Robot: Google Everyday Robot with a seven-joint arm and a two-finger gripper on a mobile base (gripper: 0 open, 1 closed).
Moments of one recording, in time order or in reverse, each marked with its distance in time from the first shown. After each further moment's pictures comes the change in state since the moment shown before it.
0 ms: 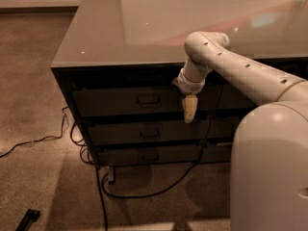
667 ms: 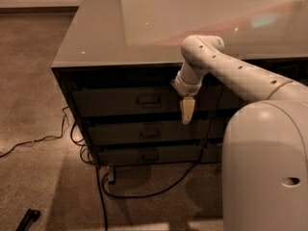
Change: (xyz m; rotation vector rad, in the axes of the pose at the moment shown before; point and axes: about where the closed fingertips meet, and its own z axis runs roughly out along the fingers) arm -0.002 -0.004 0.019 -0.032 0.001 -0.007
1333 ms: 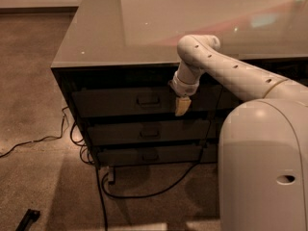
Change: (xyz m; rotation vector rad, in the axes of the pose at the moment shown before) arm -0.007 -0.001 0.004 -0.015 0.013 -0.019
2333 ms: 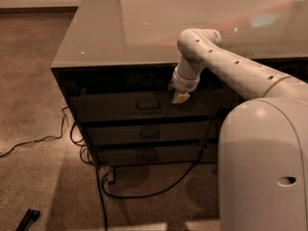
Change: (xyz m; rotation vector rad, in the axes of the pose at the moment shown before) arm -0.003 -0.002 -0.019 0.000 0.000 0.000
